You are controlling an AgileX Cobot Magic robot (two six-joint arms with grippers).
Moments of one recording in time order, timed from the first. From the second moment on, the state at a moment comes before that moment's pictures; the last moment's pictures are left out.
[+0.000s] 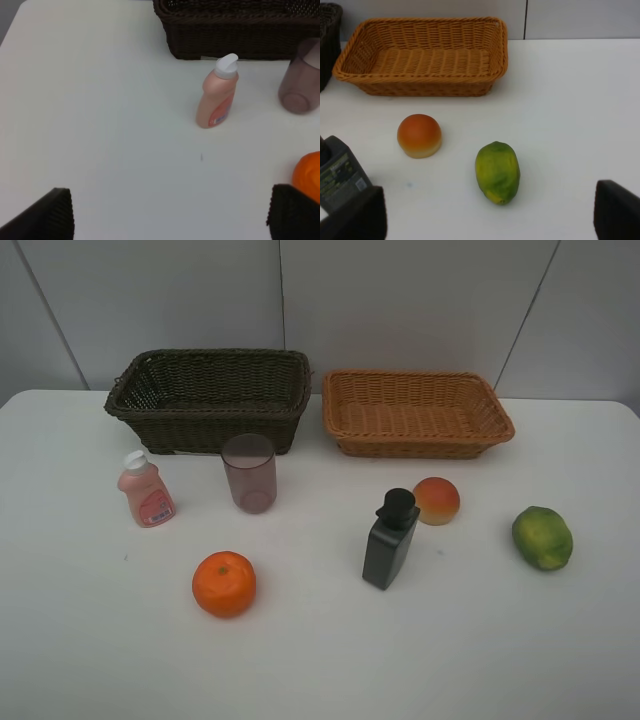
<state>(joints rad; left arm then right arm) 0.01 -0.01 -0.51 0.02 1.07 -0.07 0.04 0.00 -0.52 -0.03 1.06 0.04</state>
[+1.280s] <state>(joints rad) 0.01 -0.01 -0.51 0.02 1.06 -0.07 0.04 1.06 -0.68 0.00 0.79 0.04</state>
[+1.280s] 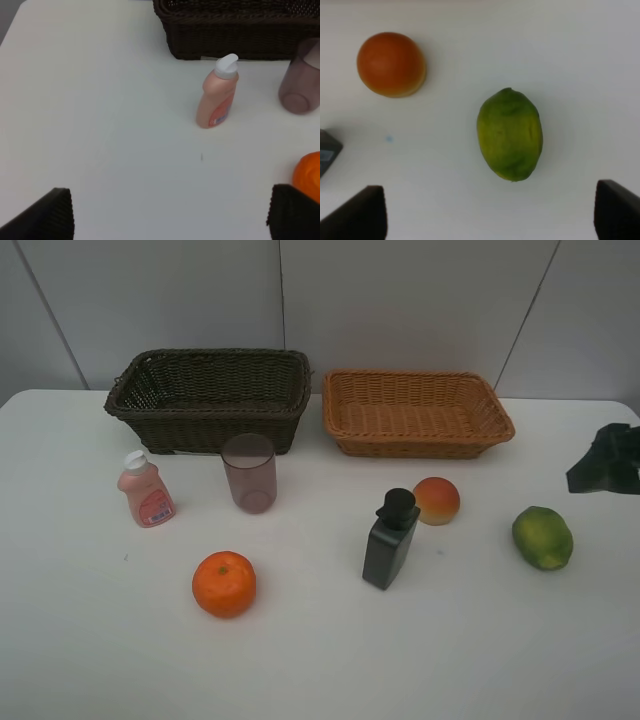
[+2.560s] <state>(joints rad) 0.01 -0.01 -0.51 0.02 1.06 -0.07 0.02 1.80 -0.90 -0.08 0.69 0.03</state>
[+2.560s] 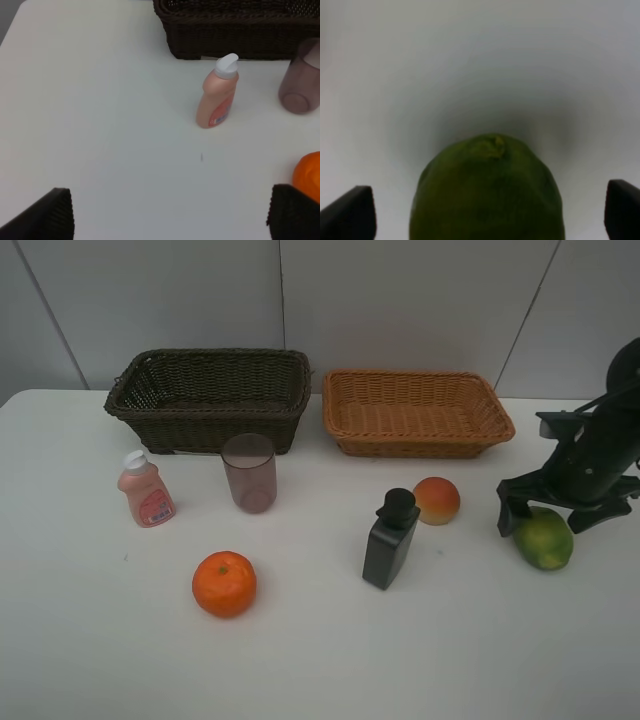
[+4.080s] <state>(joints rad) 0.01 -0.01 -0.51 0.02 1.06 -0.07 0.02 1.90 -0.92 -0.10 0.70 0.04</state>
